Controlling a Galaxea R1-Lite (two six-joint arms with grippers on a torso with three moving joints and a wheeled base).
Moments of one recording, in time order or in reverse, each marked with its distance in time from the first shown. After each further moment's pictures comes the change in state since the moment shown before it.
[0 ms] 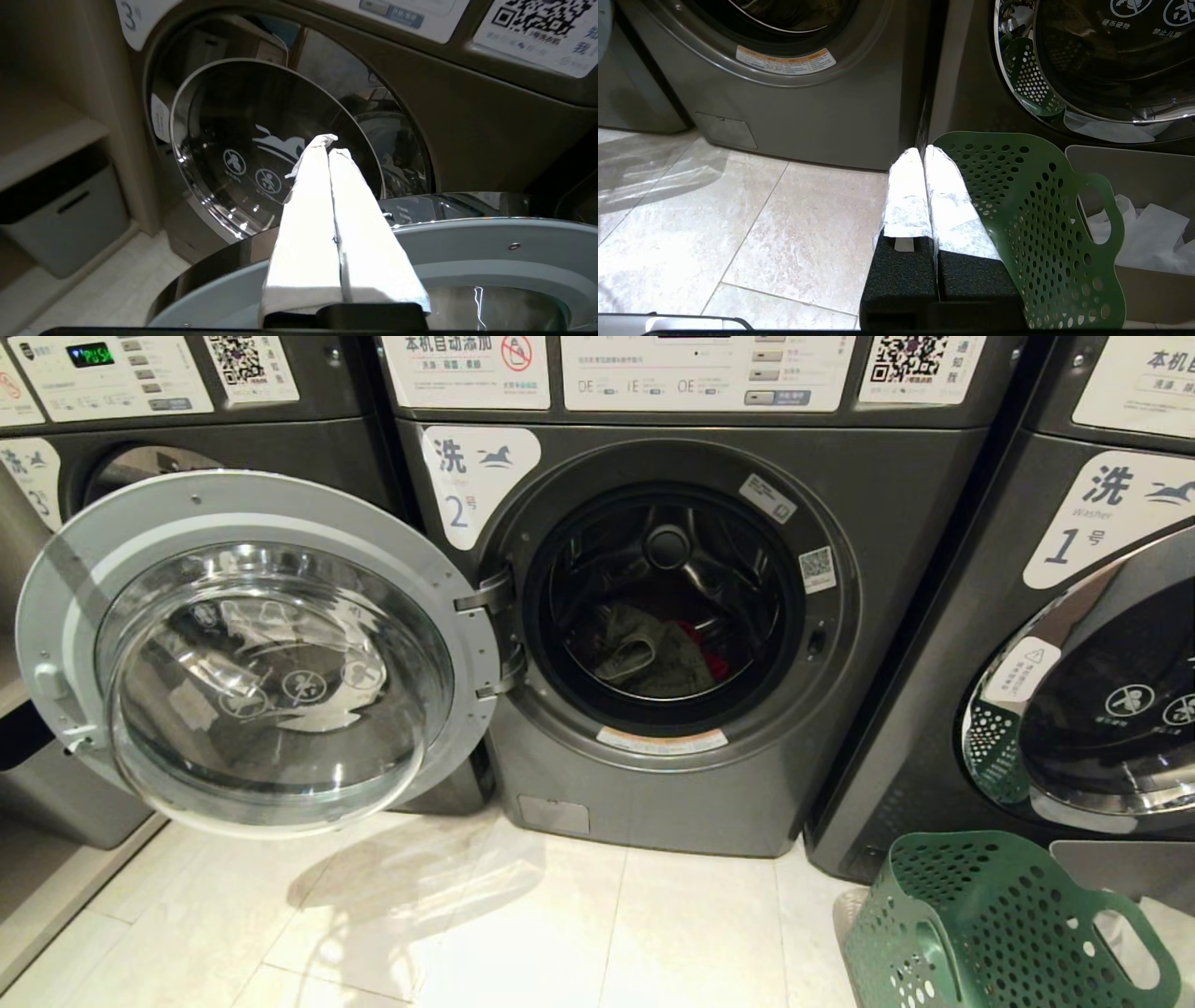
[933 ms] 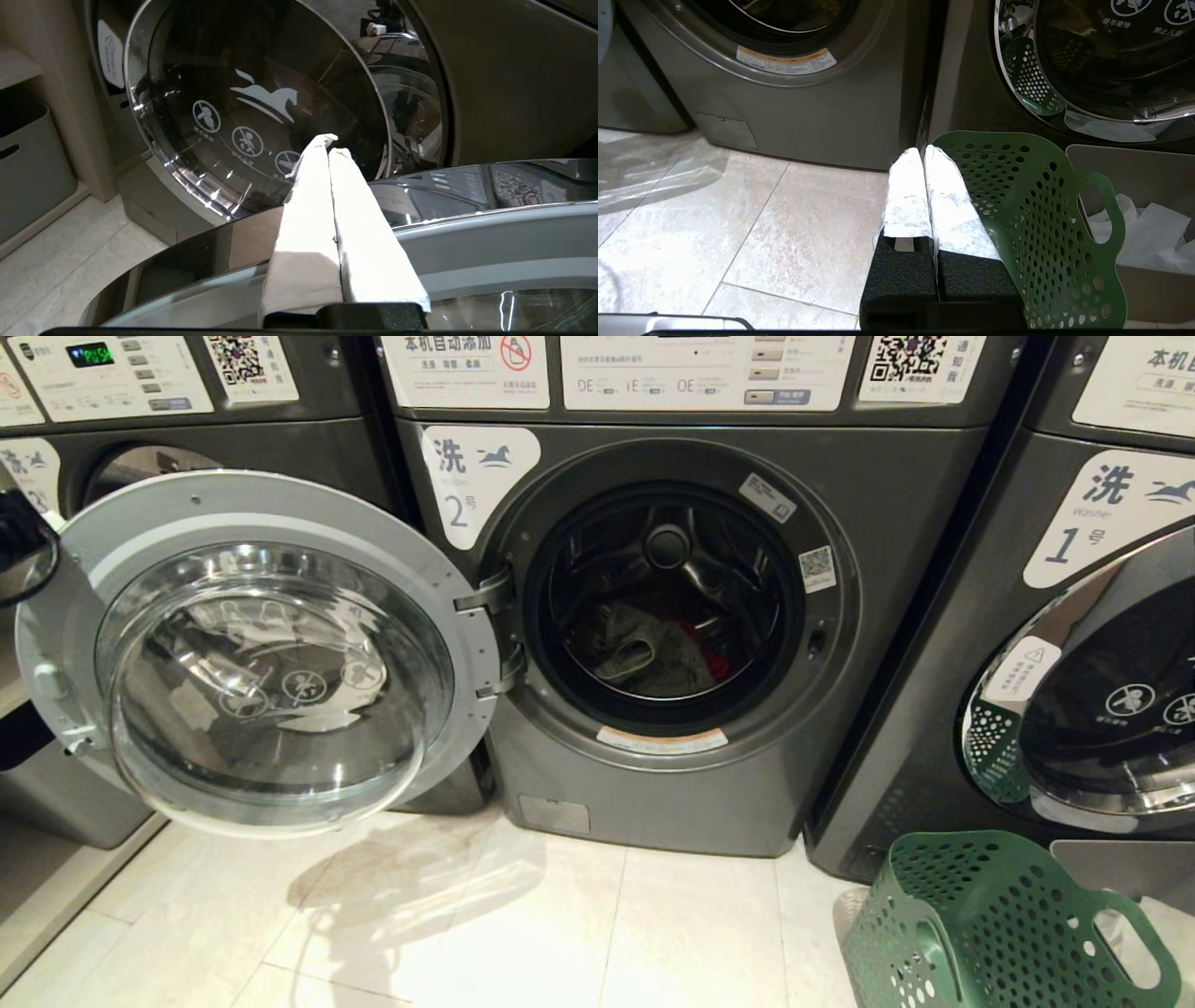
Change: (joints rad) left arm -0.007 0.168 -0.007 -0.058 -0.088 -0.088; right arm 0.000 0.000 0.000 0.000 -0.001 0.003
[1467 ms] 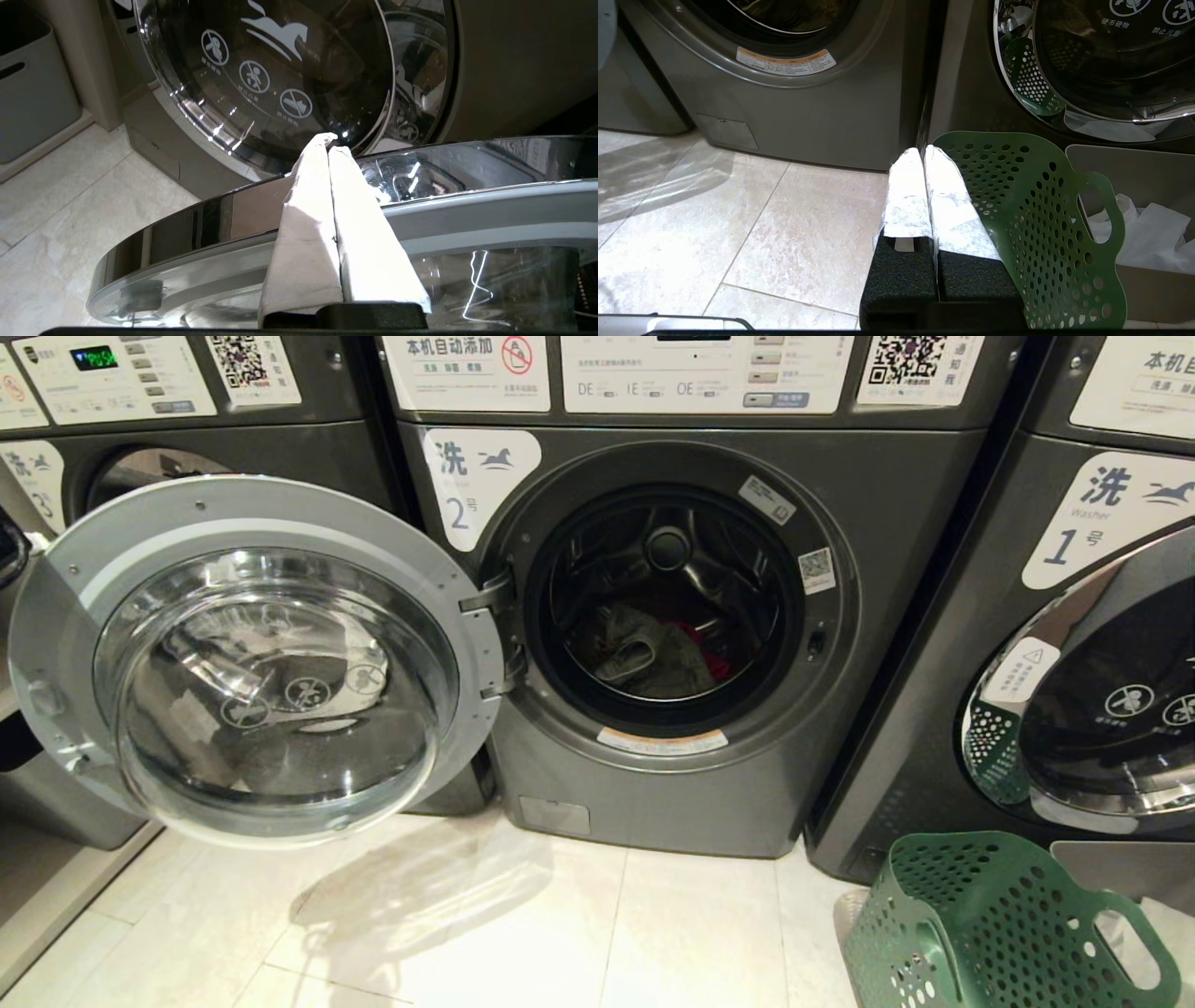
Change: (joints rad) left arm -0.007 -0.085 0.001 0.311 -0.009 0.026; right arm 0.000 0.000 0.000 0.000 0.000 0.001
